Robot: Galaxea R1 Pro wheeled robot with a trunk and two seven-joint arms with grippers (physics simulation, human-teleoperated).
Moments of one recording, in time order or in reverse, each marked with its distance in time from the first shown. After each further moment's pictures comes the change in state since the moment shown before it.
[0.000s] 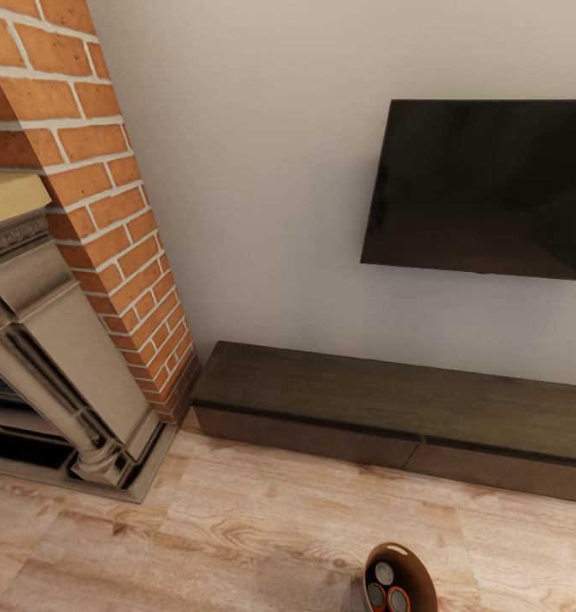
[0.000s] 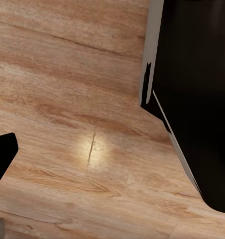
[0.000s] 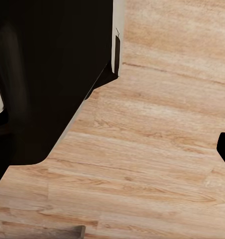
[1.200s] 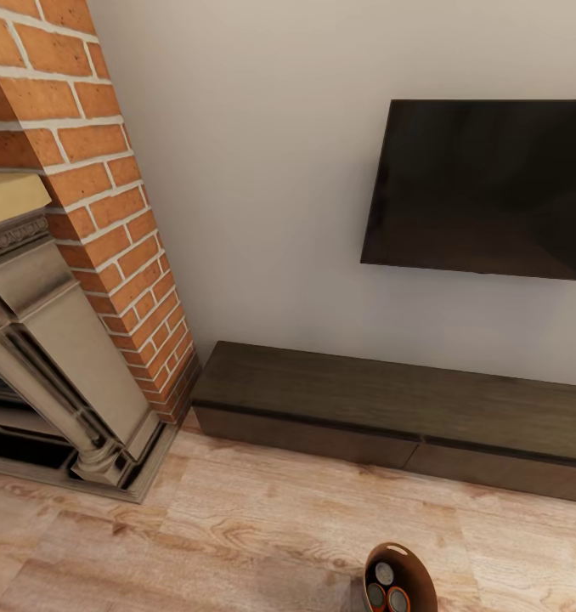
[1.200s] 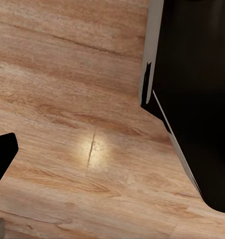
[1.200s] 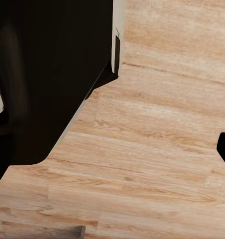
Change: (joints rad) left arm 0.000 0.000 0.000 0.000 0.000 0.000 0.000; right arm 0.000 0.000 0.000 0.000 0.000 0.000 0.000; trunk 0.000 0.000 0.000
